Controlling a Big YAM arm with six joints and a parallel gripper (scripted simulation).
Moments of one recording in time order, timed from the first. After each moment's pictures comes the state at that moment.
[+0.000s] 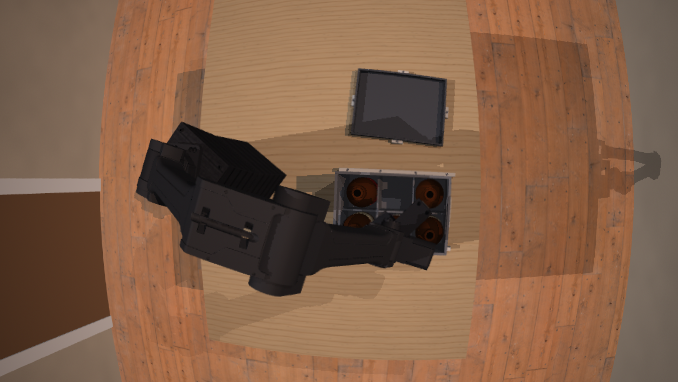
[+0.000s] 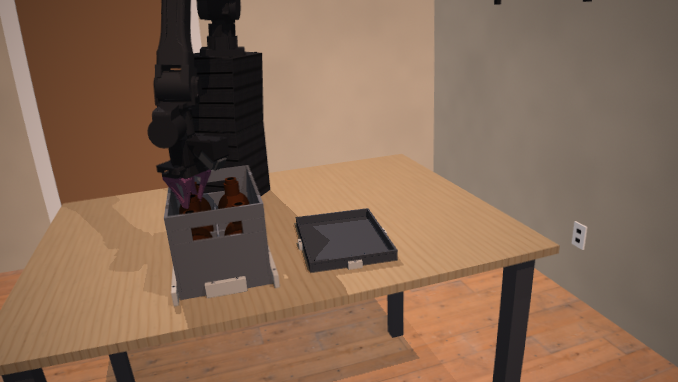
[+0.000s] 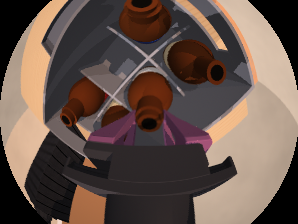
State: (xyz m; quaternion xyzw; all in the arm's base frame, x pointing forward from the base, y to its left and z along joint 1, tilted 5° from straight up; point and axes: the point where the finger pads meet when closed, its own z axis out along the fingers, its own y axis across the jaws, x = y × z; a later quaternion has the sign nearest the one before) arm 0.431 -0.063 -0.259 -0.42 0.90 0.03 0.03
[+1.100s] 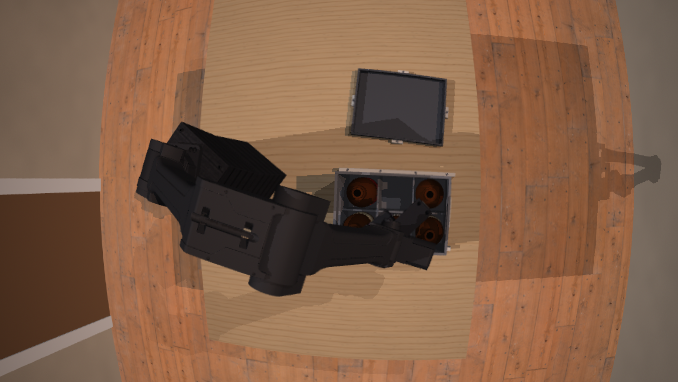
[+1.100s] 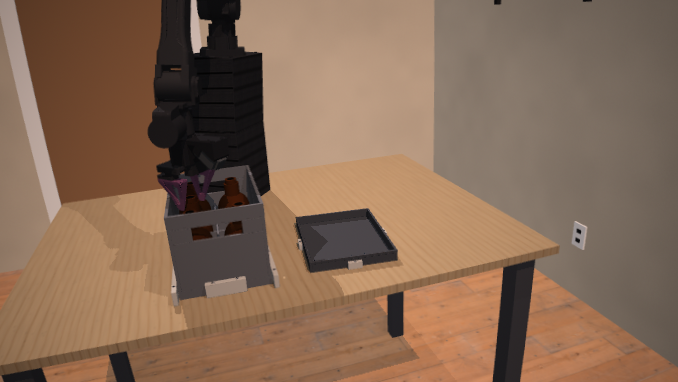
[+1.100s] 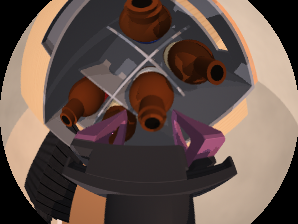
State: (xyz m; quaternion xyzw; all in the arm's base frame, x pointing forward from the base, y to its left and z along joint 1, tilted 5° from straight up) arm 0.431 -0.063 -0.259 -0.42 0.90 0.03 0.03
